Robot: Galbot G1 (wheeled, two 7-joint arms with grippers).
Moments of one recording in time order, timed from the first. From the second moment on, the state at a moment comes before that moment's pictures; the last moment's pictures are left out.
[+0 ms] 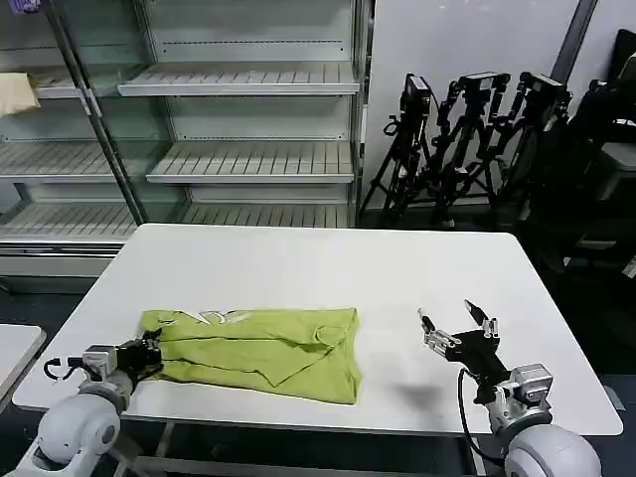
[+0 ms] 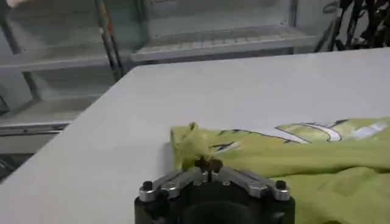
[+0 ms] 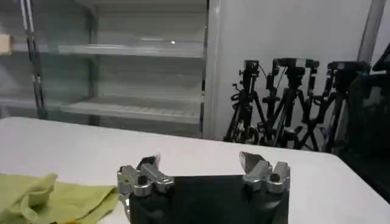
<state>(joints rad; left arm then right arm) 1.28 -0.90 -0.56 -1.90 -0.66 0.58 -0.24 -1.40 1.07 0.54 2.27 0.46 -0.44 0.12</state>
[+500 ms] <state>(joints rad) 1.26 -0.87 -0.65 -1.92 -0.40 0.51 -0.19 -1.42 1.06 0.56 2.30 0.46 -0.45 0.13</state>
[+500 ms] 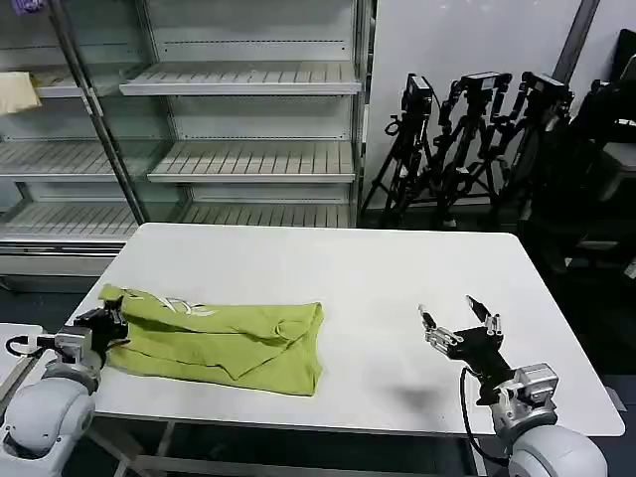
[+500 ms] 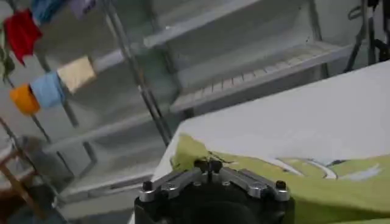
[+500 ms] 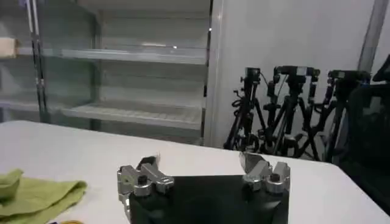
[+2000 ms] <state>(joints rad) 1.11 -1.02 -0.12 -2.16 -0.14 0.51 -0.14 -1.50 1.08 0.64 2.37 0.43 -0.45 0.14</state>
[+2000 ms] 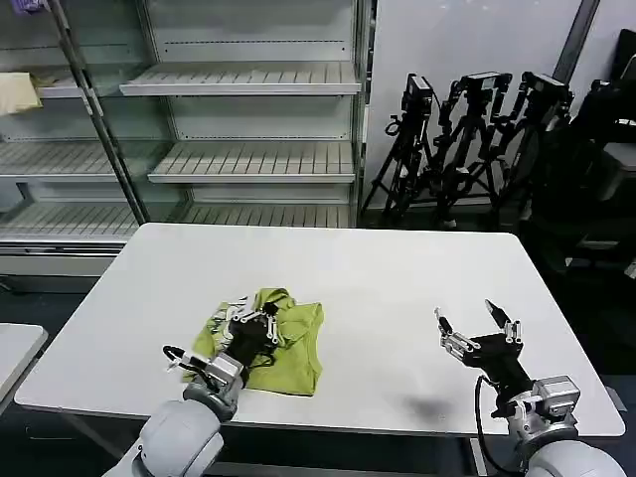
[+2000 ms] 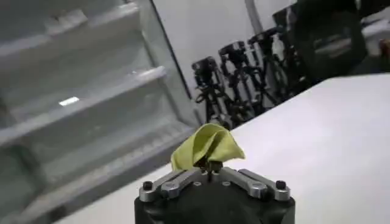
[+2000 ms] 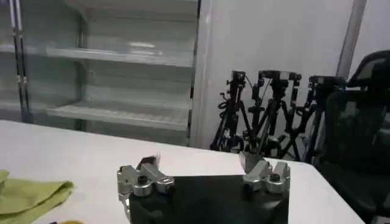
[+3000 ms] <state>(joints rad) 0.96 -1.08 -0.04 -2.05 -0.50 0.55 -0.20 -1.47 1.08 0.61 2.34 0.43 -0.45 0.13</state>
